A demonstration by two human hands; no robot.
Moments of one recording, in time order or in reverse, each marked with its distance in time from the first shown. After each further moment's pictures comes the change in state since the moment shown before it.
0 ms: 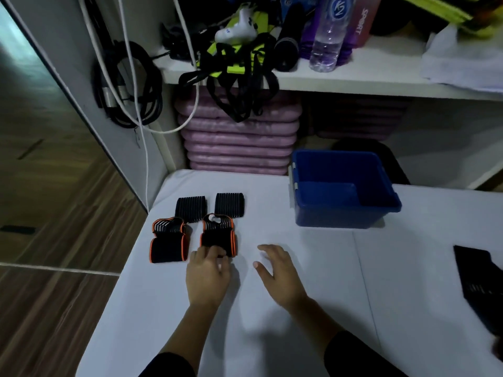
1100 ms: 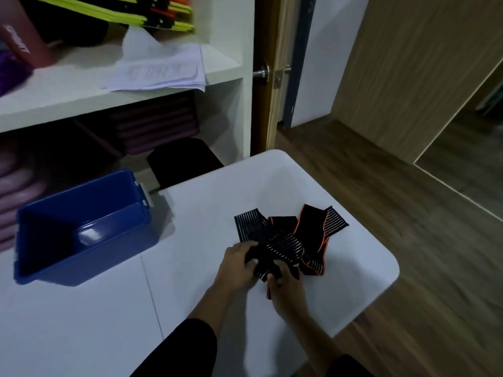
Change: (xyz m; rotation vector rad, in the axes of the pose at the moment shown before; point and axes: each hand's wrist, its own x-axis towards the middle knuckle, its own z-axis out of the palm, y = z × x) left_hand -0.116 0.418 0.261 -0.230 -0.906 0.482; right_hand -0.188 0.243 -0.307 0.087 0.520 0.774
